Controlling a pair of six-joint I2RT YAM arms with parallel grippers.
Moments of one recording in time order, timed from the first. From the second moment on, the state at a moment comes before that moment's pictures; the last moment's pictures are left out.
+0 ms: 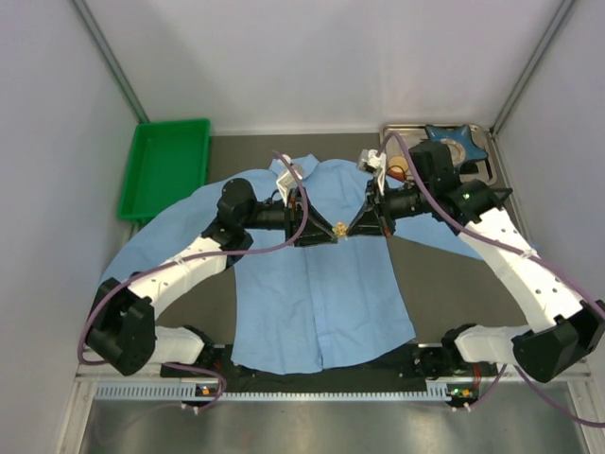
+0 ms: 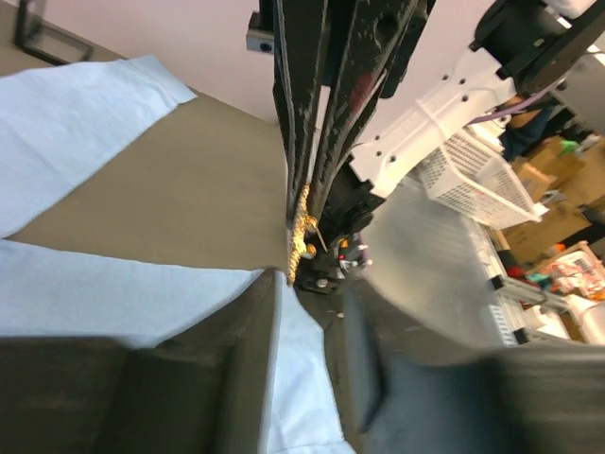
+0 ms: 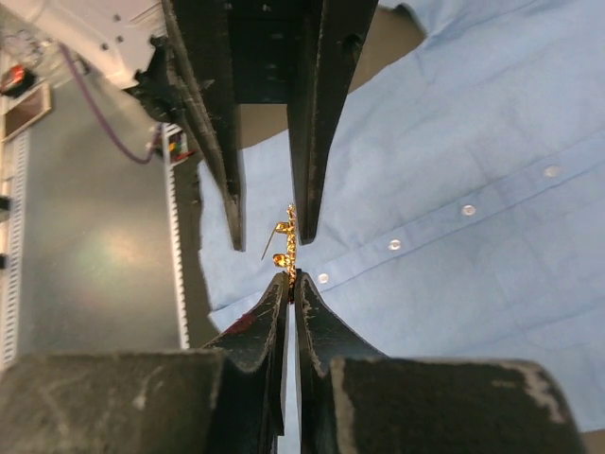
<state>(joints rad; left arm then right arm) -0.57 1.33 0.85 0.60 1.08 -0.63 0.49 1.26 1.35 -0.80 -0.94 -0.18</state>
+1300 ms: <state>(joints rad) -0.67 1.23 0.86 0.59 0.57 -0.26 0.71 1.03 1.15 -0.32 -0.14 -0.29</state>
